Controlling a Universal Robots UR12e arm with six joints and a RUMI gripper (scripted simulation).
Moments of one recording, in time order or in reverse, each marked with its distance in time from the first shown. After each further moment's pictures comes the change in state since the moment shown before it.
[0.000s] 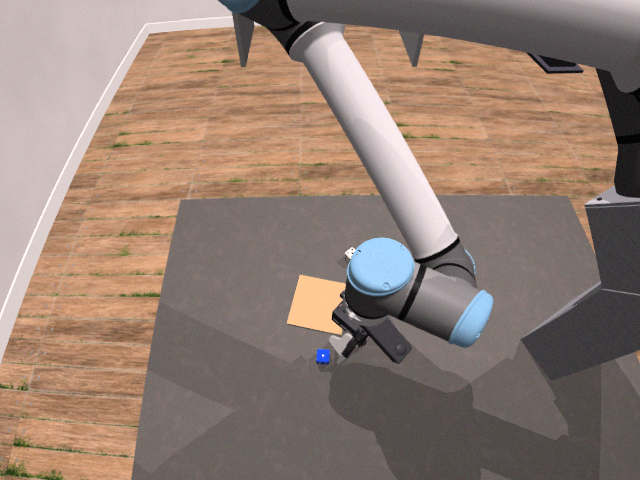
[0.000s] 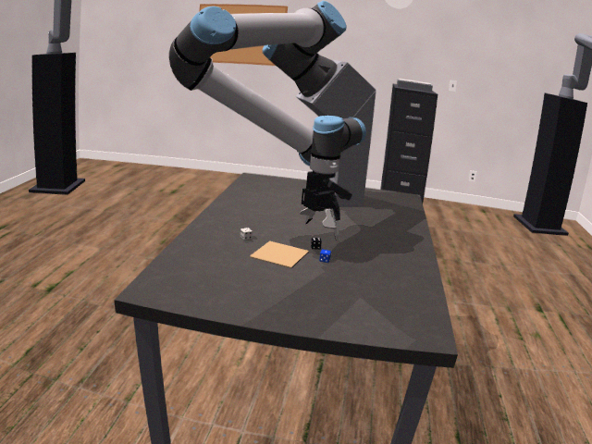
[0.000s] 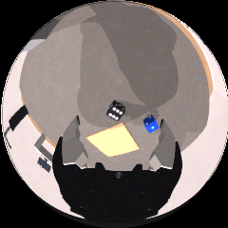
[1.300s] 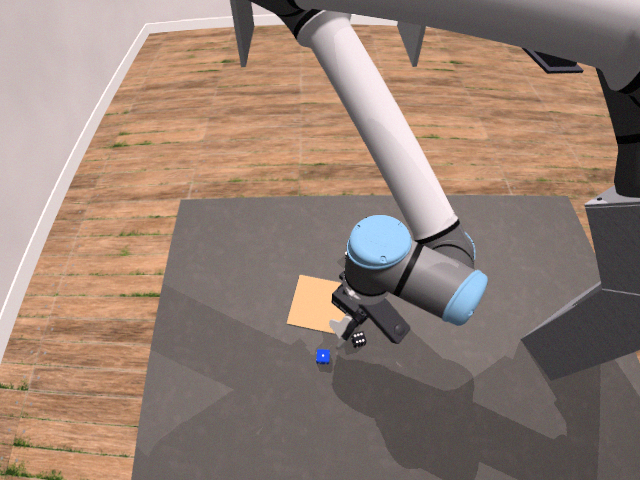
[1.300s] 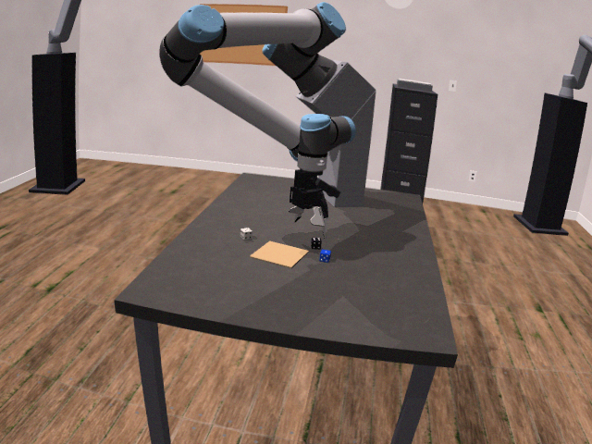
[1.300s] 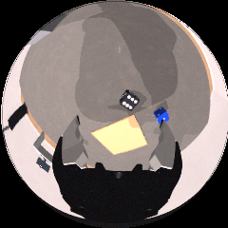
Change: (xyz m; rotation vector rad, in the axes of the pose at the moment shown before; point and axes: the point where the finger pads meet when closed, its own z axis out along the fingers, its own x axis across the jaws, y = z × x) arm -0.027 0.026 -0.001 0.004 0.009 -0.010
